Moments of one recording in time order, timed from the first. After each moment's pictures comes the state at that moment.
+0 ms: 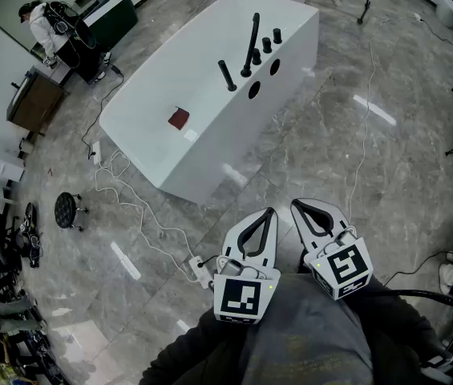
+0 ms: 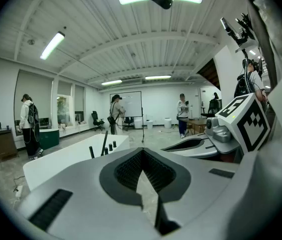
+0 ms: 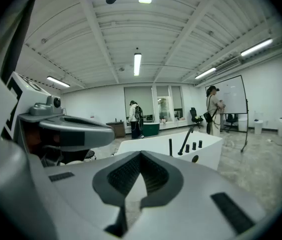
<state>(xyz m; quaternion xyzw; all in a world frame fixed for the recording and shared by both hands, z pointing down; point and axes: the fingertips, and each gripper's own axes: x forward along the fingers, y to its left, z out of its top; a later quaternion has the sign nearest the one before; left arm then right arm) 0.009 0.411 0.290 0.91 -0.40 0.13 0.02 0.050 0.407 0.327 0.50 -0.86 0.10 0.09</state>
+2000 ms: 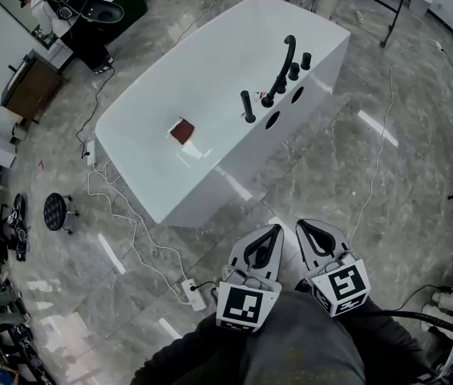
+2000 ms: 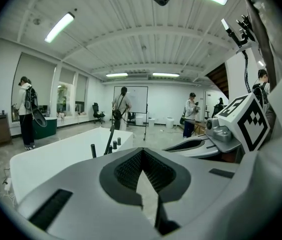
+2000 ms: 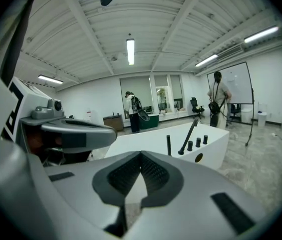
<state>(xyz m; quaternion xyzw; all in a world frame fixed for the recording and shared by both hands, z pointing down) 0.000 0.226 0.330 0.91 -0.40 0.11 0.08 0.039 0.229 0.368 0.48 -0.85 0.15 0.13</state>
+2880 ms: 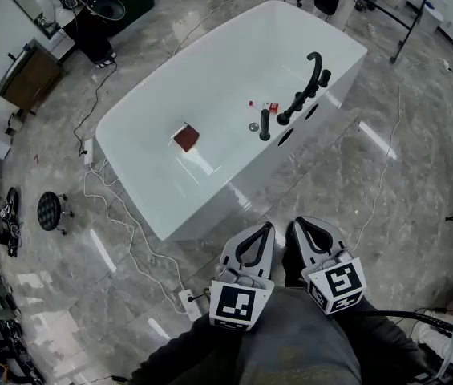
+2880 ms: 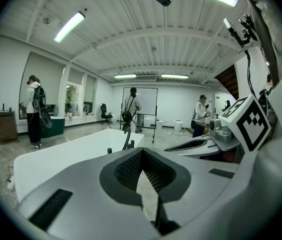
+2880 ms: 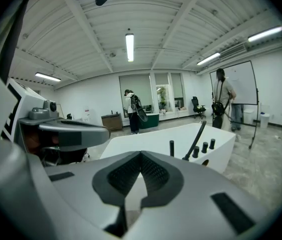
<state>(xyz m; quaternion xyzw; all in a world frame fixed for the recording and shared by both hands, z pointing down) -0.059 0.128 0.336 0.89 -0.43 0.10 0.09 -0.003 0.127 0.373 0.48 -0.85 0.15 0.14</state>
